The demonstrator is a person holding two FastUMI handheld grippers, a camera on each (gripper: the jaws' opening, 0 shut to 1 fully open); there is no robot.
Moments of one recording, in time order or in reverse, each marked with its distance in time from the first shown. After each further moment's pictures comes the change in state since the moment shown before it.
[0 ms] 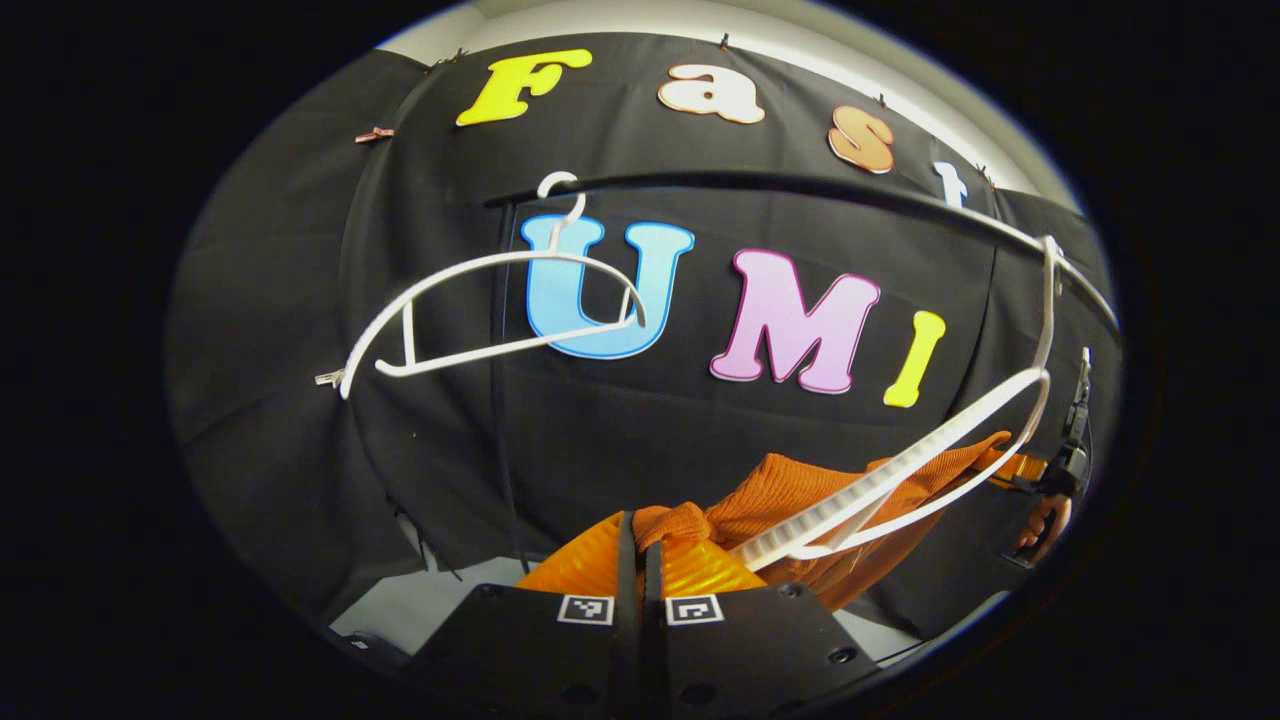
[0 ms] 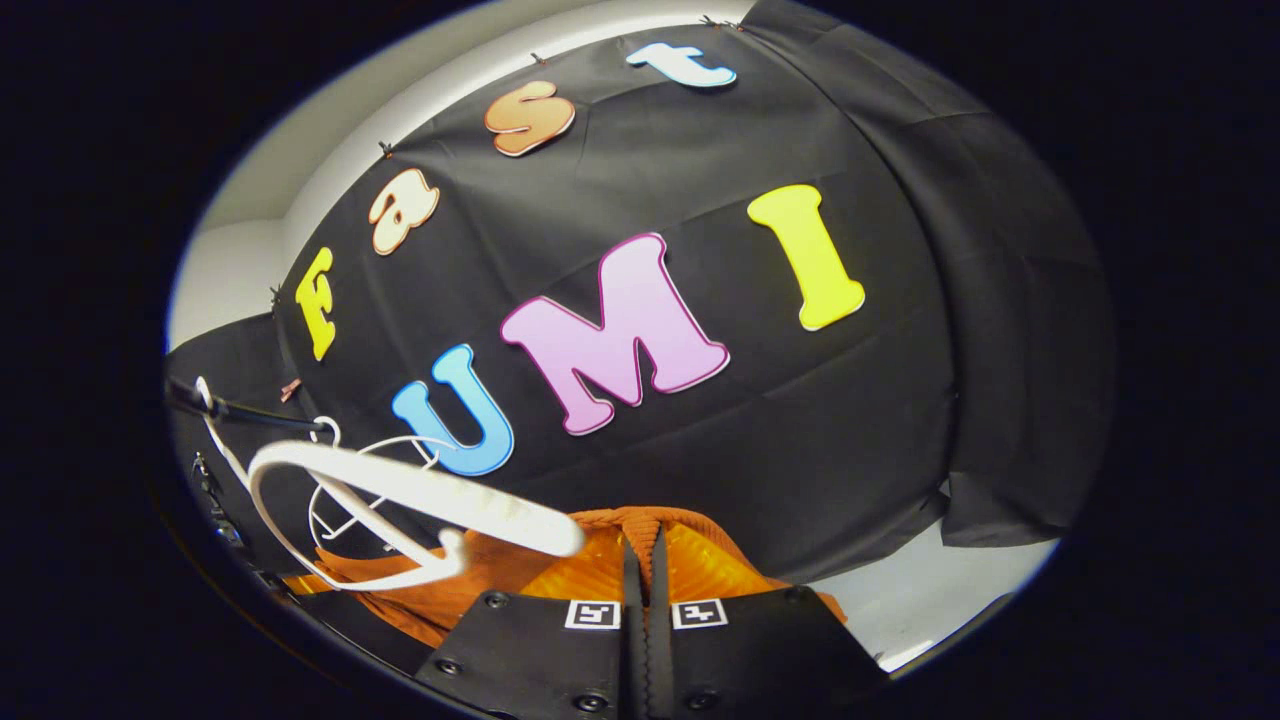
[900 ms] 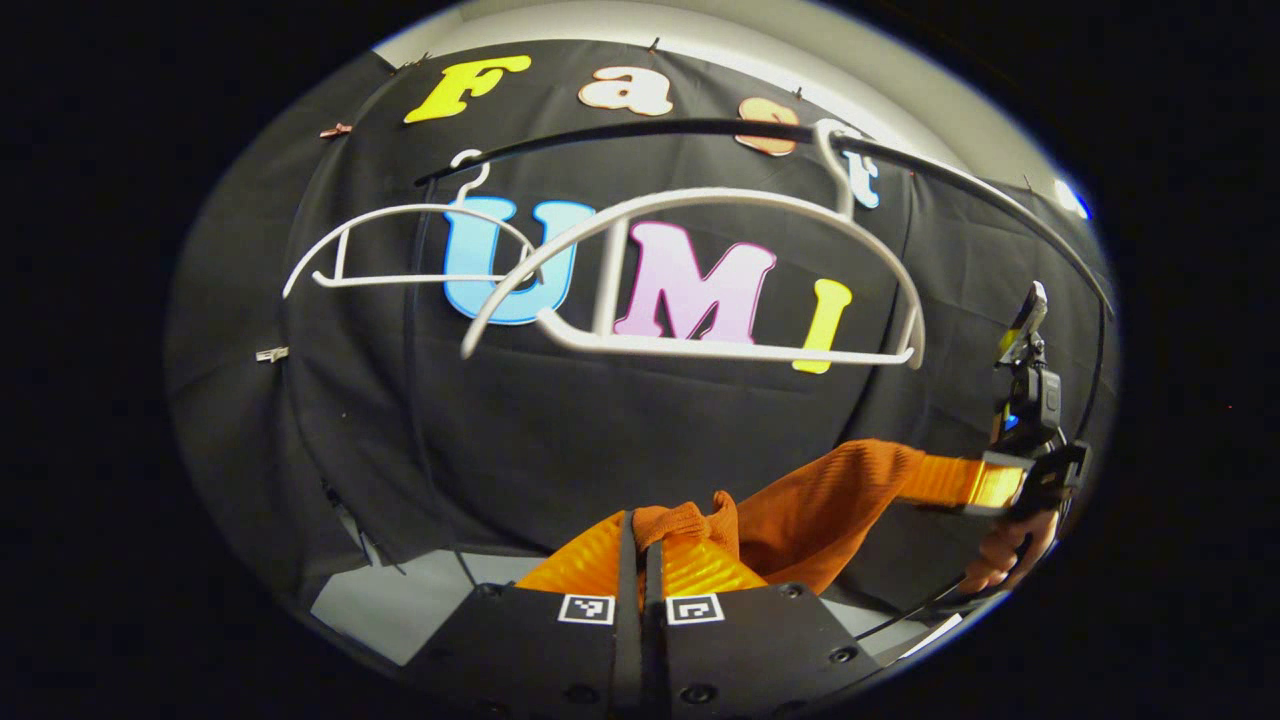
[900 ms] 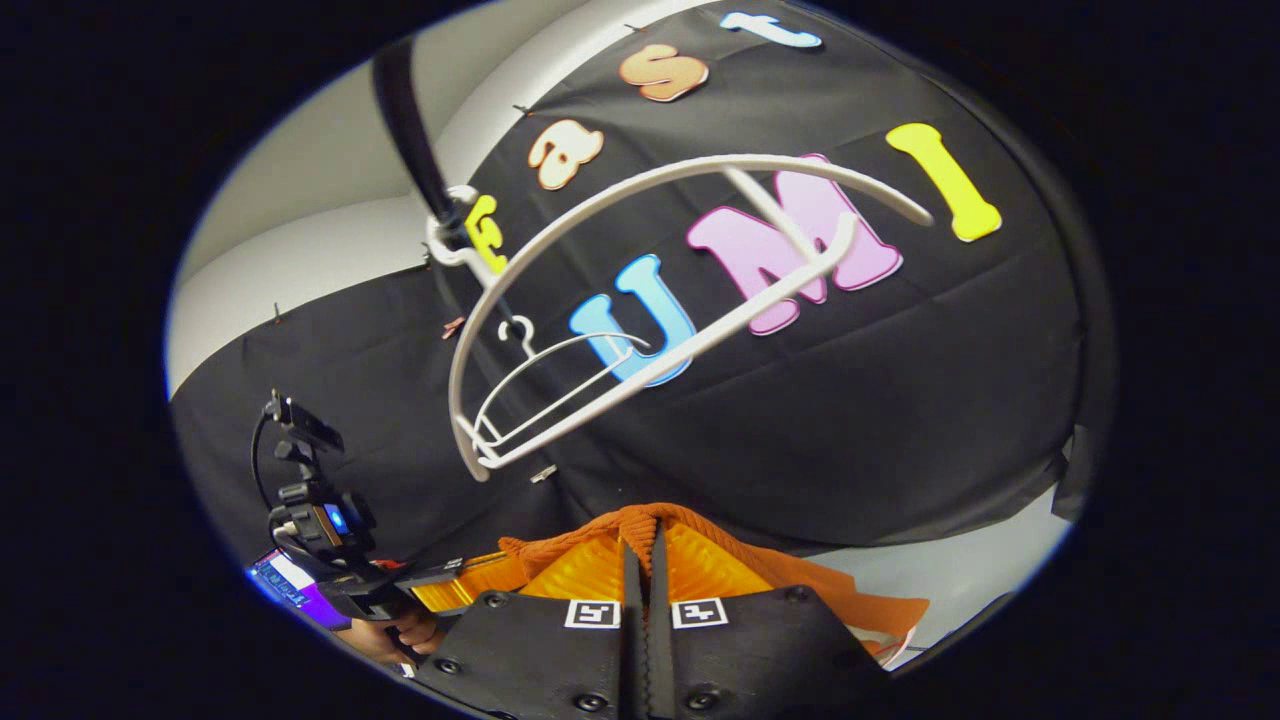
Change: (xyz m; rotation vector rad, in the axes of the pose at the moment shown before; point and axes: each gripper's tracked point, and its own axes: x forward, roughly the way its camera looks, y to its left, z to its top) left arm -0.055 -0.116 -0.067 0.019 -0.071 -0.237; right arm -0.114 0.167 -0.117 -0.012 0.144 0.483
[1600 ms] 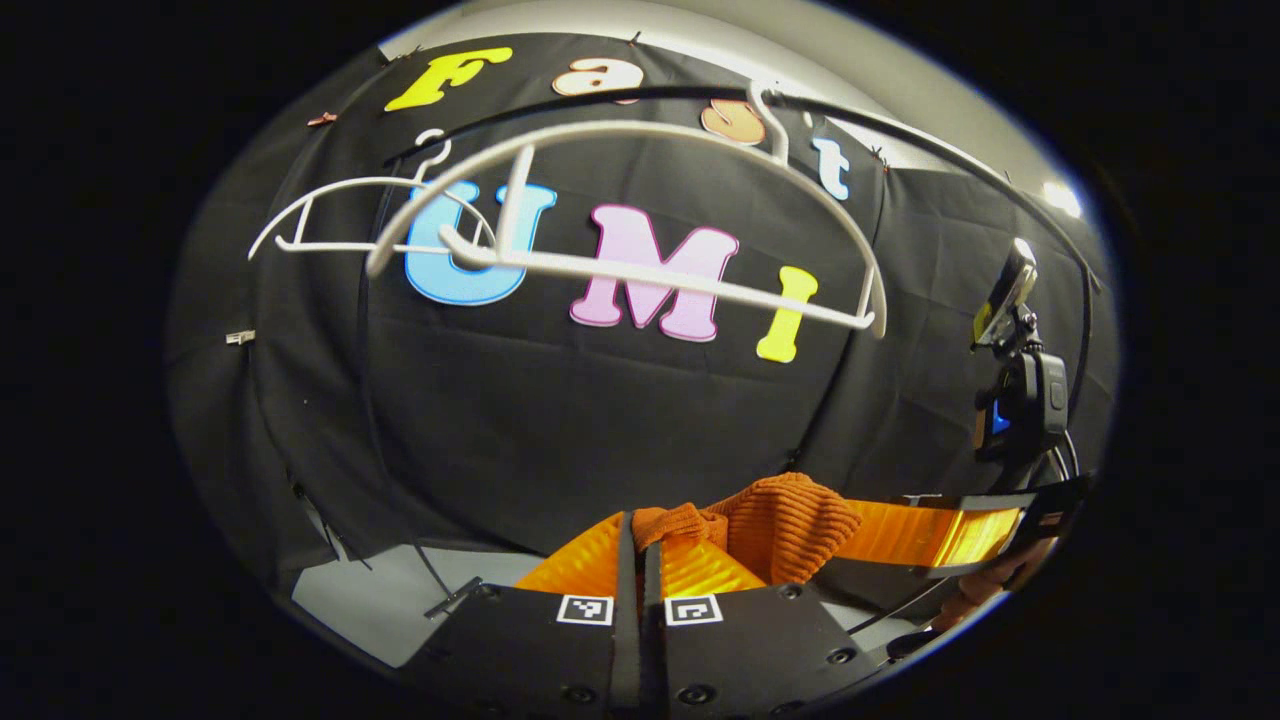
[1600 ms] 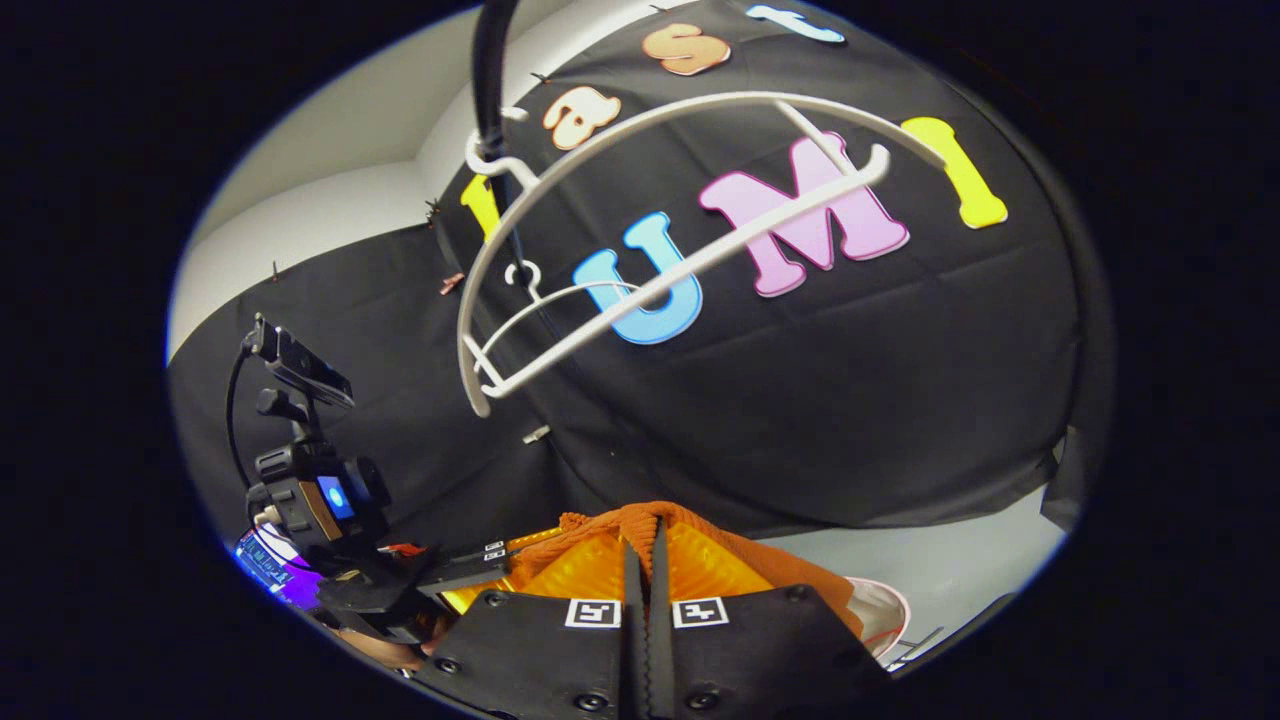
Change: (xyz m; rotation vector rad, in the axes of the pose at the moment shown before) left arm 0.029 -0.028 -0.074 0.000 0.060 -0.056; right arm -0.006 -0.036 -0.076 -0.023 0.121 -0.088
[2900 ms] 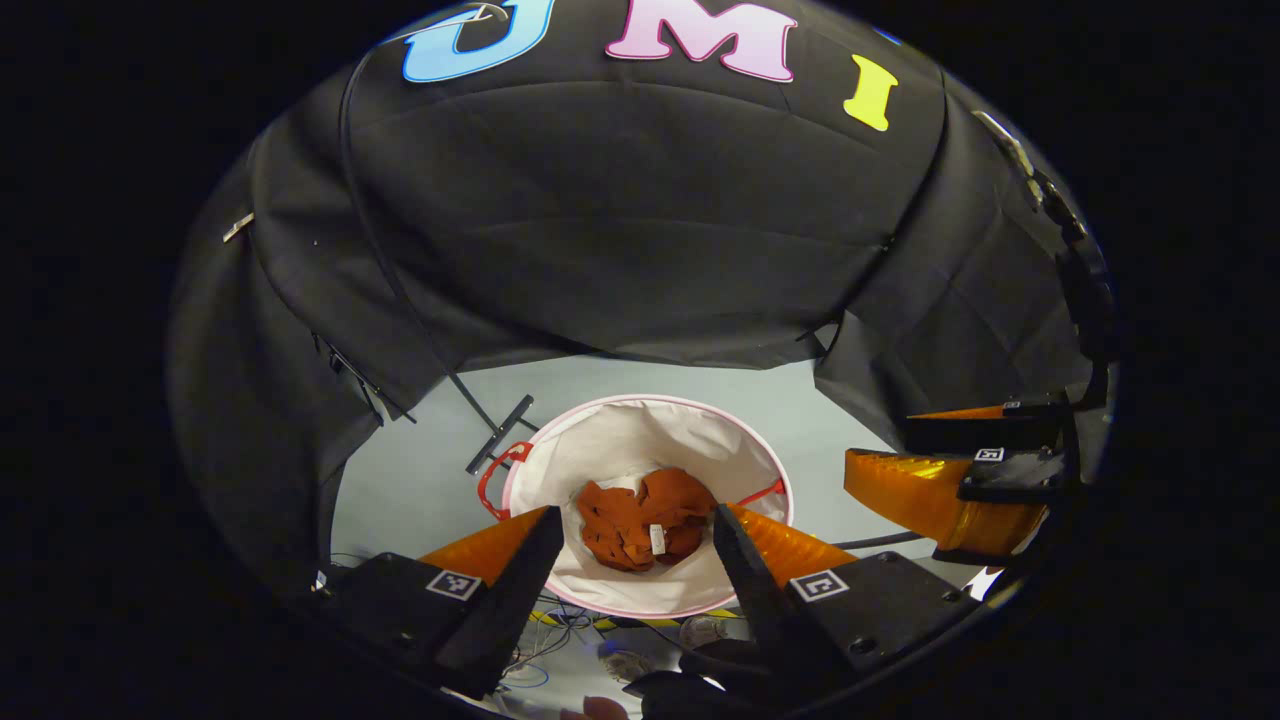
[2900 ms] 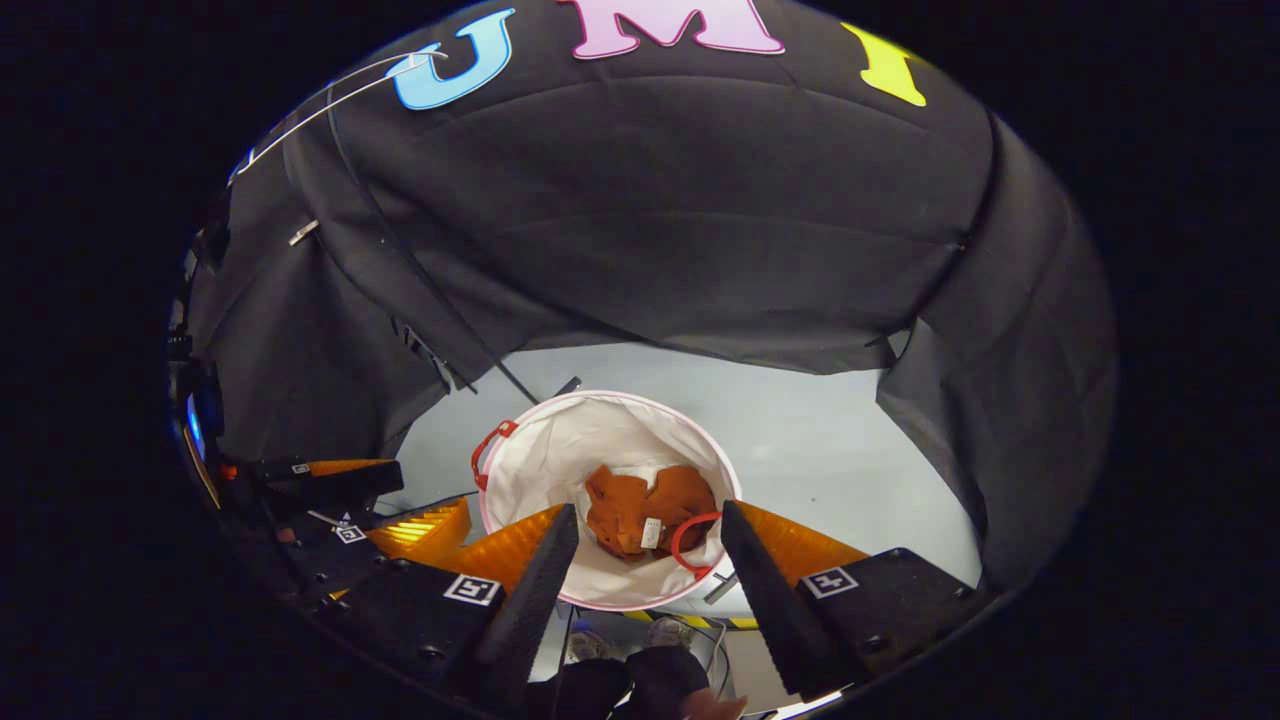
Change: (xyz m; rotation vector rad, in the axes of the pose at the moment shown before) left arm 0.060 0.045 -0.250 0.003 0.615 0.195; right arm 0.003 -0.228 -0.216 -0.132 0.543 -0.587
